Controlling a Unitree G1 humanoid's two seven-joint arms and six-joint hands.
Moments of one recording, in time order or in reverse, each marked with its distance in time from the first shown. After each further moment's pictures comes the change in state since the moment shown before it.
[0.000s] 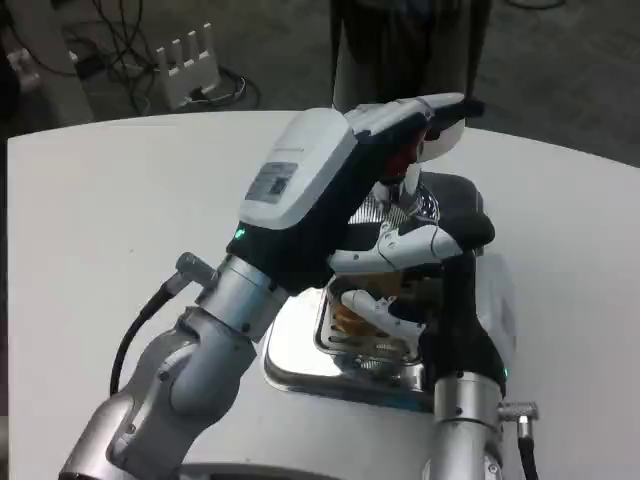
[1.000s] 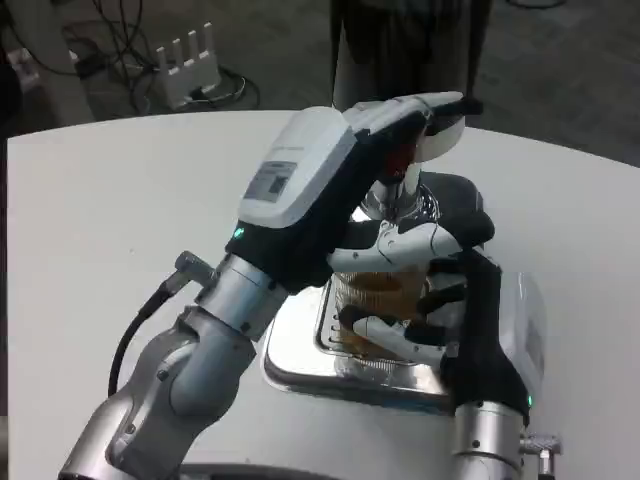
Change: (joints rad) left arm 0.004 0.000 0.002 -0.016 0.001 0.018 -0.004; right arm 0.137 0.002 0.011 -0.143 -0.103 0.006 -0.046
